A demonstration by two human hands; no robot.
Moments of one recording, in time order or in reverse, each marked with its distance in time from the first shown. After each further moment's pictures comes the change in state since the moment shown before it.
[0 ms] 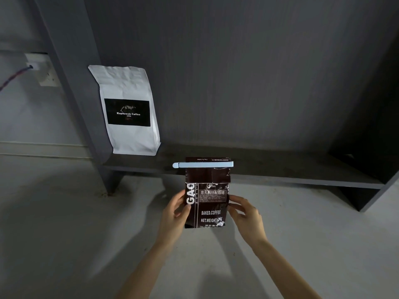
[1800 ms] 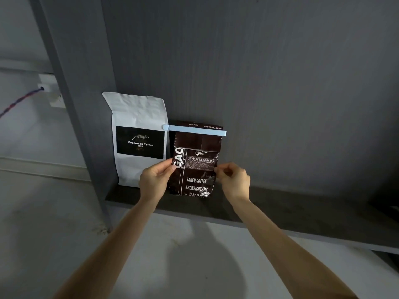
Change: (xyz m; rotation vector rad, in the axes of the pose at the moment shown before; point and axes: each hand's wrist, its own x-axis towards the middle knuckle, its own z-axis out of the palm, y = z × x) left_hand 0.156 0.083 -0.062 0.165 0.331 0.103; right_hand 0.152 -0.123 0.059 -0.020 0.121 -0.099
